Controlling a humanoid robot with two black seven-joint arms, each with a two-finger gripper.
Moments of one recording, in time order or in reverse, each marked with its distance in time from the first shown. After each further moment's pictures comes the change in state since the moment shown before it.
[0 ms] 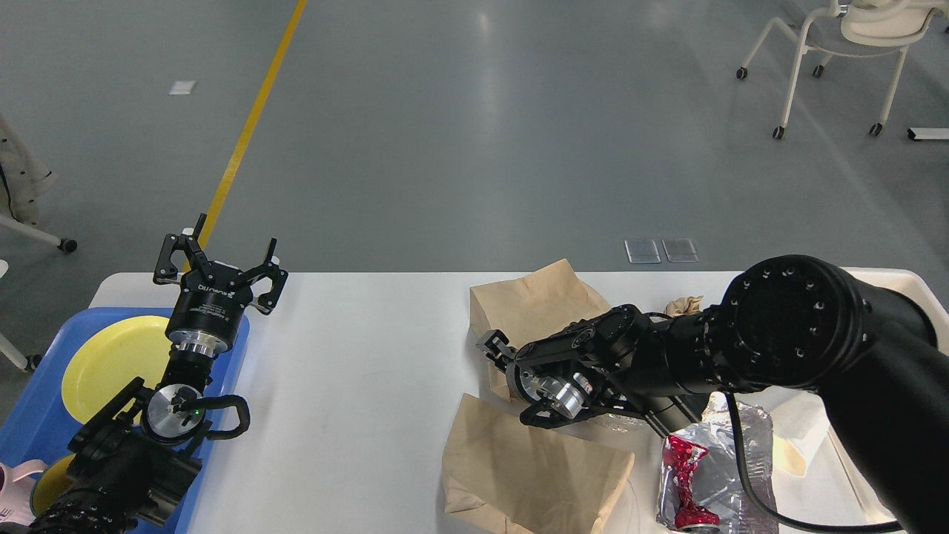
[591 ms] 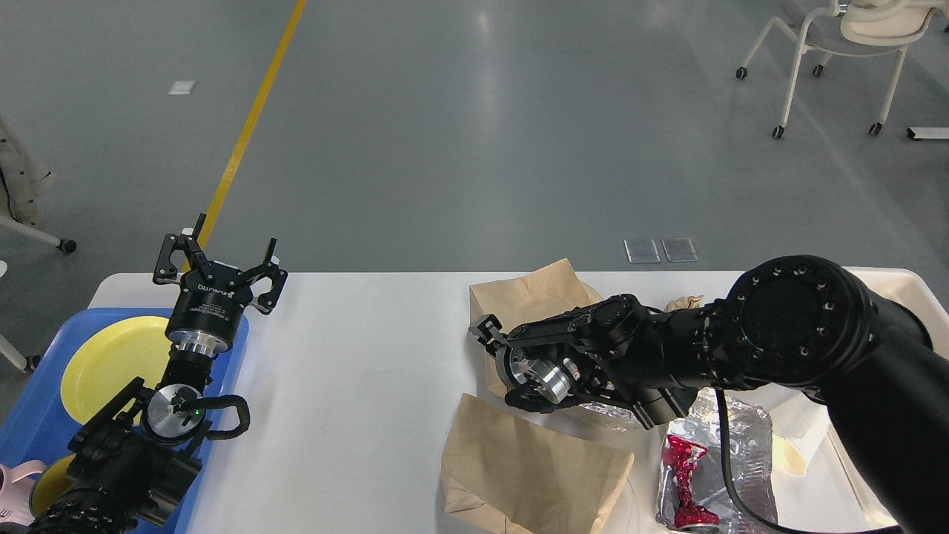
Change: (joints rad) left arm 0.000 0.000 -0.001 0.000 0.000 0.000 -0.001; right arm -0.025 -0.005 0.085 -0.063 0.000 -0.010 -0.041
